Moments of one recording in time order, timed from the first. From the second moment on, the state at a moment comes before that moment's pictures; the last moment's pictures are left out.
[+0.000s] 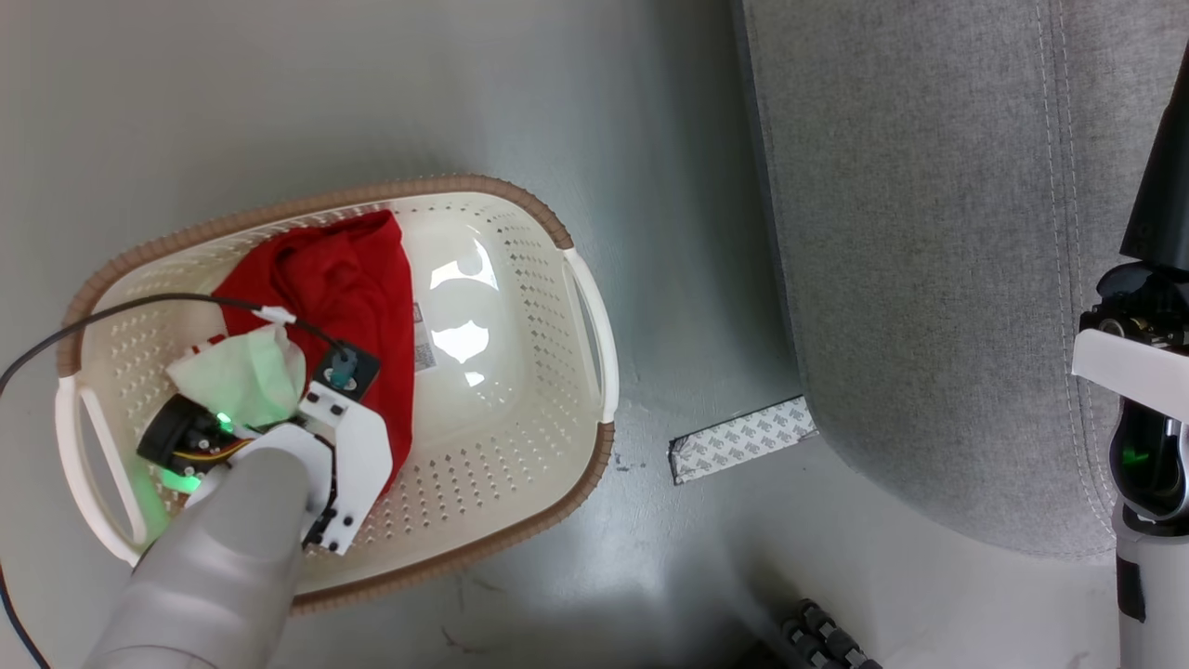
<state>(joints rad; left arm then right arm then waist) -0.92 0.20 -0.53 1.28 0.04 -0.11 0.25 -0.56 -0.05 -0.03 -0.12 0.32 0.13 -0.26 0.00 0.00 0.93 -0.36</state>
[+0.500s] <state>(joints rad) -0.93 0.17 -0.54 1.29 0.00 -0.12 0.24 -0.57 -0.05 -0.04 -0.12 0.31 0.13 -0.26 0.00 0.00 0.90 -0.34</state>
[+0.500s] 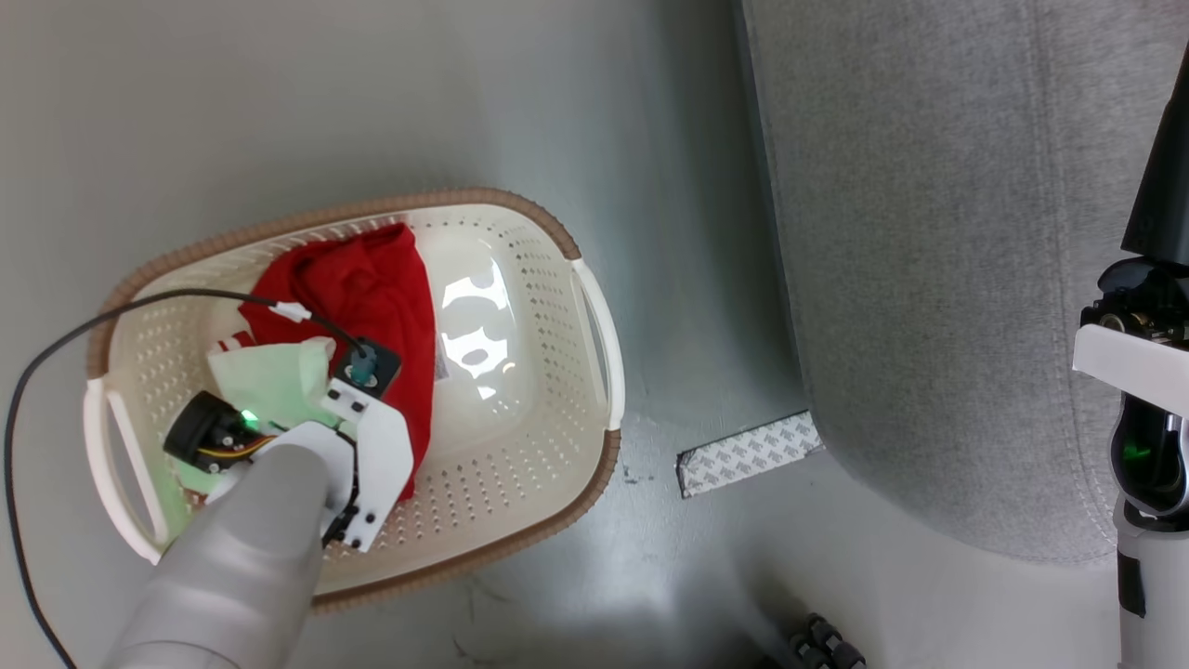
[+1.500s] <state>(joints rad) -0.78 0.05 -0.64 1.17 -0.20 -0.13 -0.13 -0.42 -0.10 -0.06 0.01 0.24 0.13 -0.26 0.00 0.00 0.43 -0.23</state>
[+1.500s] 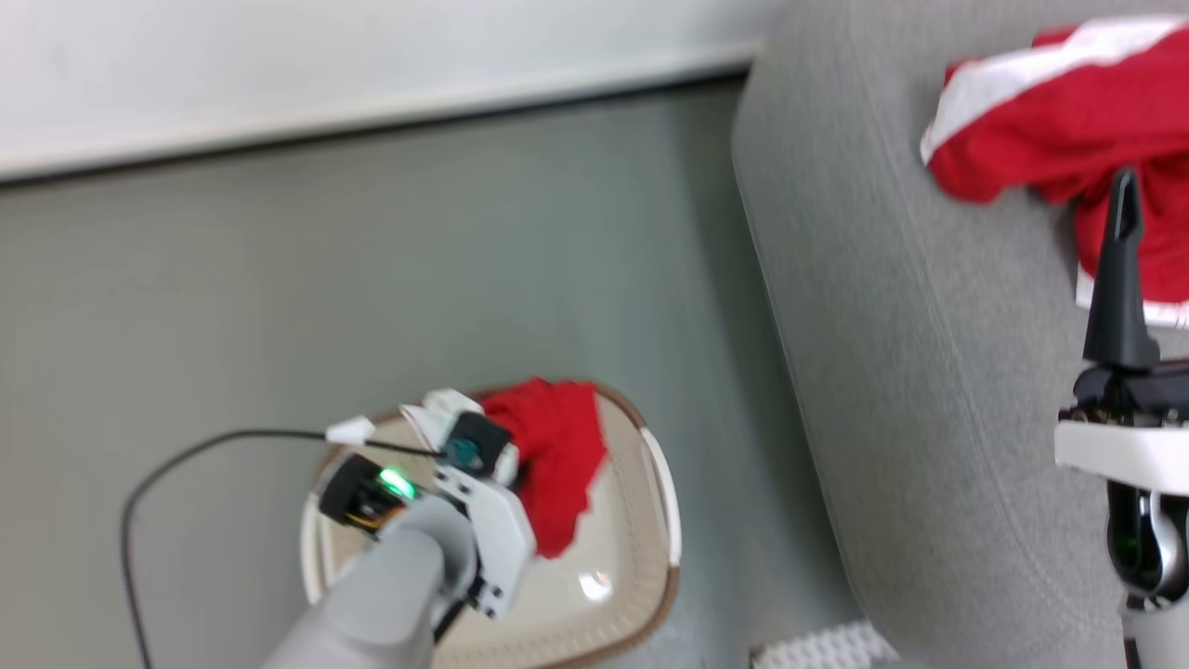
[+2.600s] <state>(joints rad) -0.77 0.13 -0.65 0.65 -0.44 -0.05 -0.20 -0.21 -0.12 0.11 0.16 0.30 0.13 -0.26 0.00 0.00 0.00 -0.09</state>
